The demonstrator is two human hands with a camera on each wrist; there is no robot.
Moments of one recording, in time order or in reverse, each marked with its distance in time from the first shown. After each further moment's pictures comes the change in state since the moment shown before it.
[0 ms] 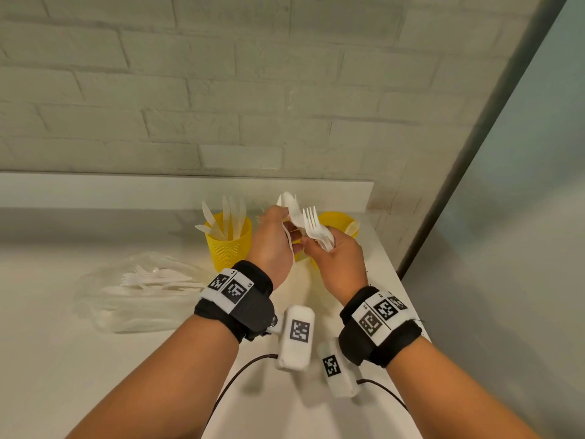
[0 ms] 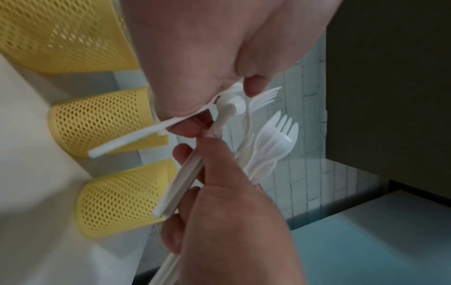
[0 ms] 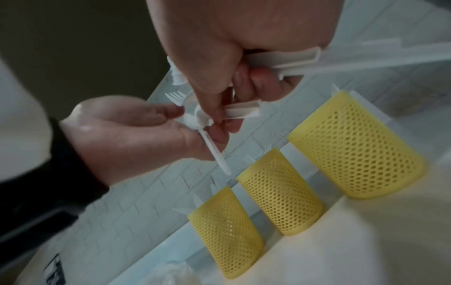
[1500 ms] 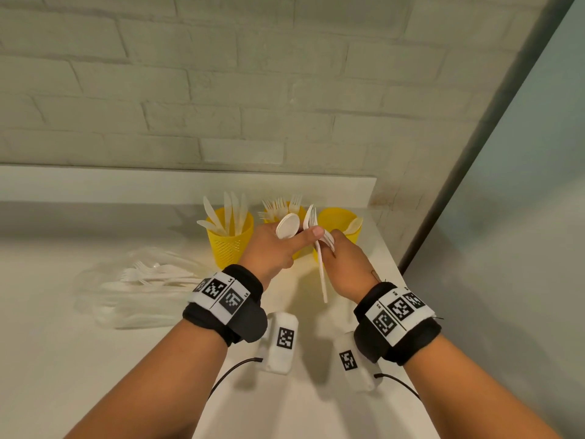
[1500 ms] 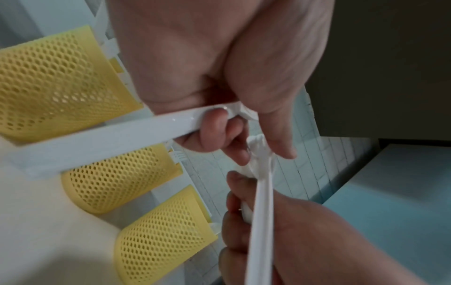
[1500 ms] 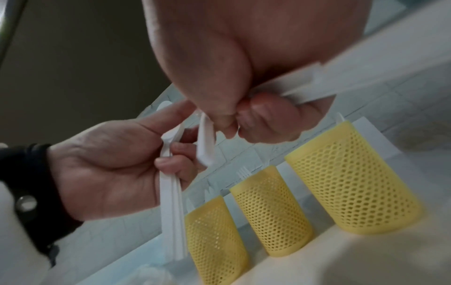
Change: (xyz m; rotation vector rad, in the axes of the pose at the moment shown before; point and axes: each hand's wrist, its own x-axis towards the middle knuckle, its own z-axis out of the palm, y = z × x) left_hand -0.006 -0.008 -0.026 0.457 -0.074 0.114; right_hand 0.001 -0.008 -0.013 -0.415 -0.259 0.139
